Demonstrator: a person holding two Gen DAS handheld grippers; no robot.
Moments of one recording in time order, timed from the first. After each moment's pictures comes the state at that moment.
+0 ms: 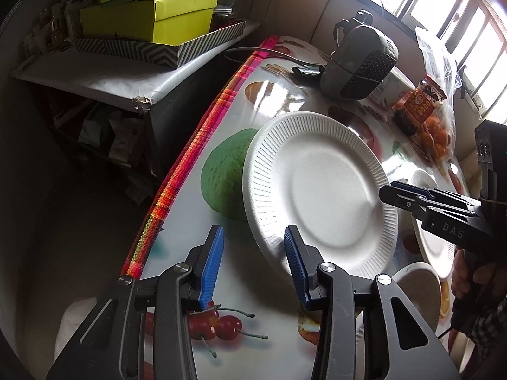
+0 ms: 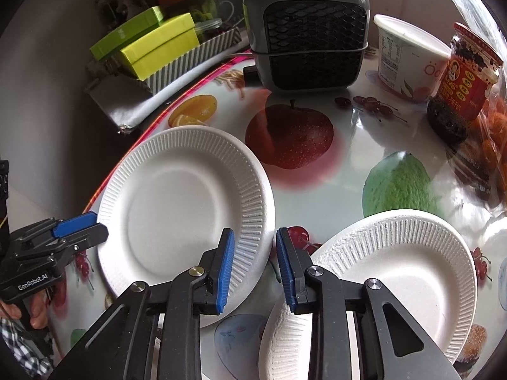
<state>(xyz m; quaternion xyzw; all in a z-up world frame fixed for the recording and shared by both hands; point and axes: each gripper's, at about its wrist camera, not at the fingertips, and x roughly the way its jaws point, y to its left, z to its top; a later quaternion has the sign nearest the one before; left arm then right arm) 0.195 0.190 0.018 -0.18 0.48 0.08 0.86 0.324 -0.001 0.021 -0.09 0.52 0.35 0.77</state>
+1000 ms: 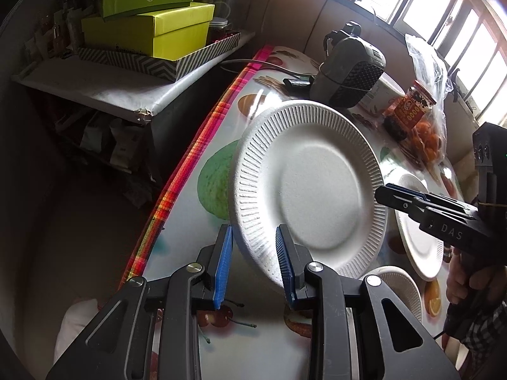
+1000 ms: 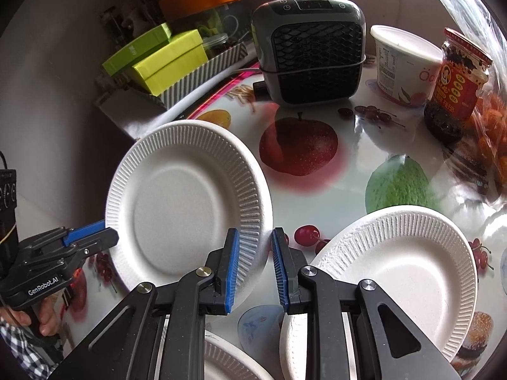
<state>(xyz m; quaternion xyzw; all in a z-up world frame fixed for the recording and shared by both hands) 0.185 0.187 0.037 -0.18 0.46 0.07 0.87 0.315 -0.009 0.041 -0.06 0.51 0.36 0.78</state>
